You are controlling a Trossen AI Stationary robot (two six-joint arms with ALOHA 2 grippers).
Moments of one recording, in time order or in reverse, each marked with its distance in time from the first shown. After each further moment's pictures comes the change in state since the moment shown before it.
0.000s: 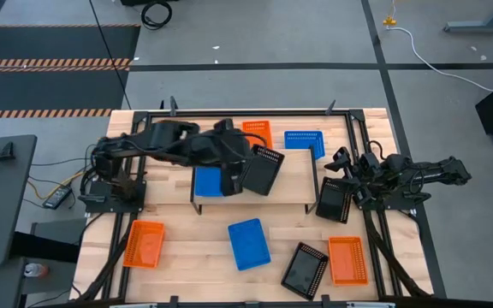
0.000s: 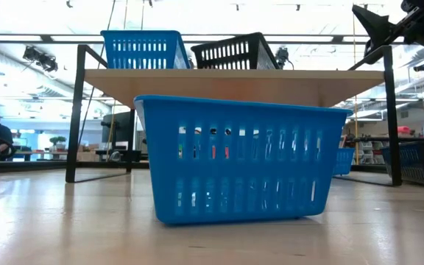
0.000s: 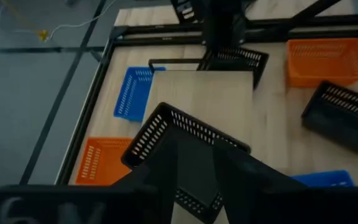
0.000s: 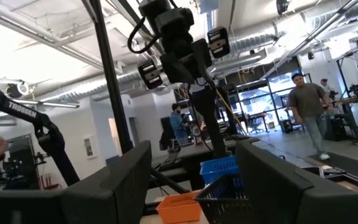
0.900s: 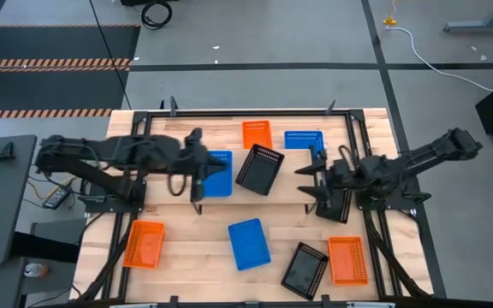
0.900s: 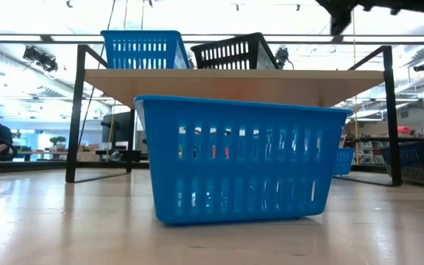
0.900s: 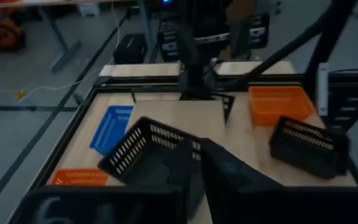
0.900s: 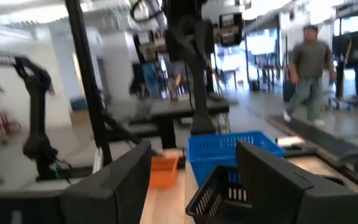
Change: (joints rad) left arm -0.019 -0.626 -1.007 0.749 0.082 0.034; right arm 0.173 0.728 0.385 0.074 0.229 -0.158
